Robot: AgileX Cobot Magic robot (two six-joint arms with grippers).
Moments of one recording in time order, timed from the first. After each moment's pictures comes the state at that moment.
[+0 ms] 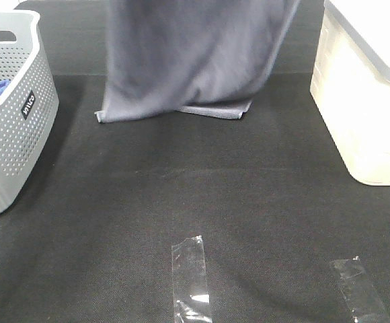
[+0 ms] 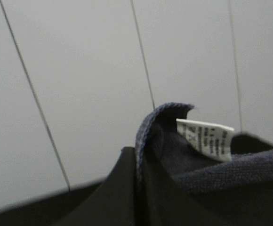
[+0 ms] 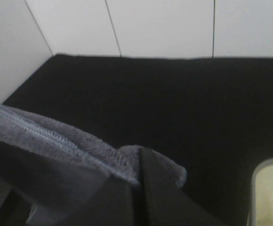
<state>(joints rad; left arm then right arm) -0.39 2.10 -2.28 0.47 0.45 -0.35 0.13 1.78 -1.99 0.36 0.69 -0.22</state>
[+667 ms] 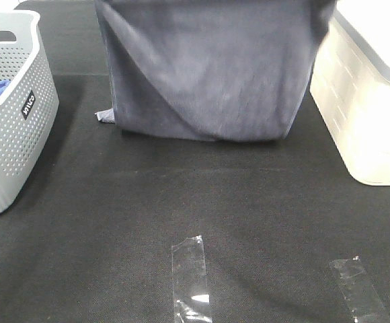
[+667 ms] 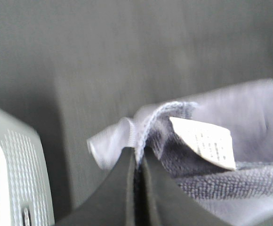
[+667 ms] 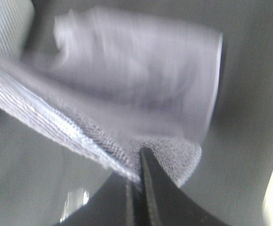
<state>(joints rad) -0.44 2.10 -2.20 0.20 1.17 -0.30 0.12 1.79 -1.78 0.39 1.17 -0.20</state>
